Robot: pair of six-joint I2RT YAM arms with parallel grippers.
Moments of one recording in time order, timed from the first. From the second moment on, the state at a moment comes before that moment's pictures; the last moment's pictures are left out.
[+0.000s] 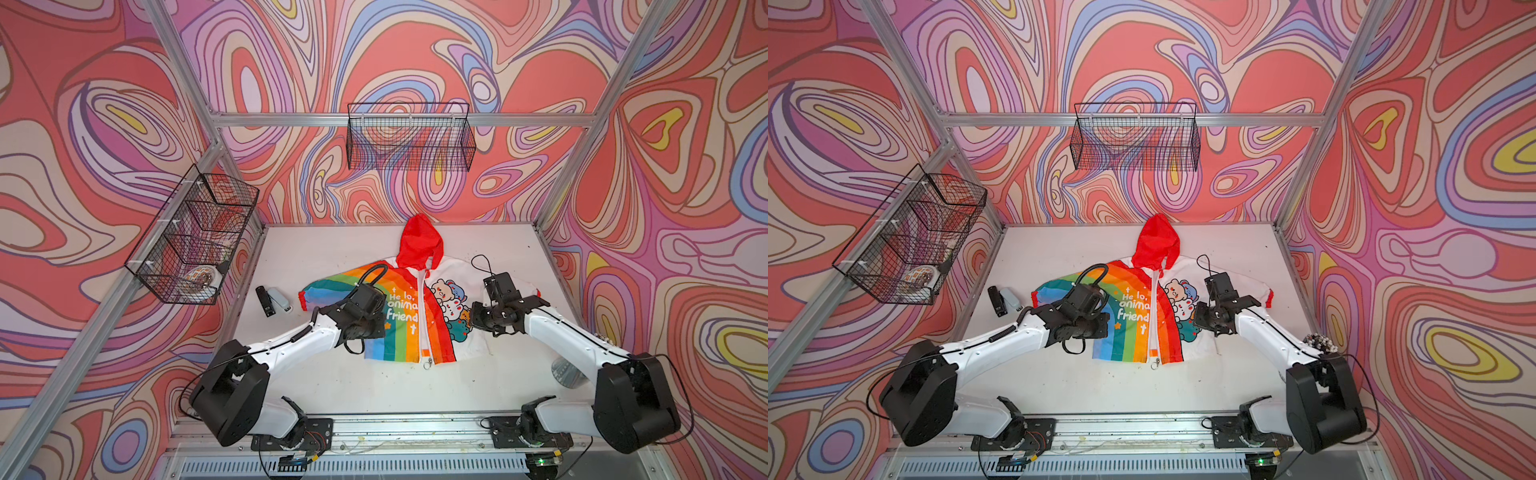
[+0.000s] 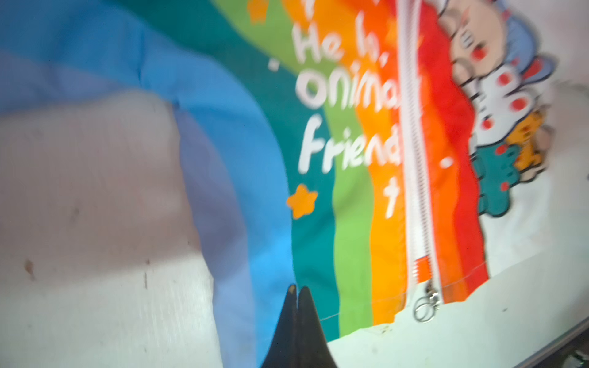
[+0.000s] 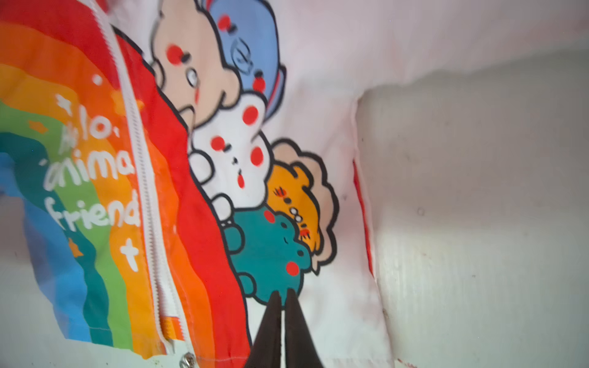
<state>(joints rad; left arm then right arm) -0.64 1.41 0.89 -0.45 0.02 -0.62 0.28 1.33 0.83 -0.58 -0.11 0.50</state>
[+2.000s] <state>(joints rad) -0.38 2.28 1.72 -0.47 0.14 -0.49 0.14 2.23 1.69 -0.64 -0.21 0.30</state>
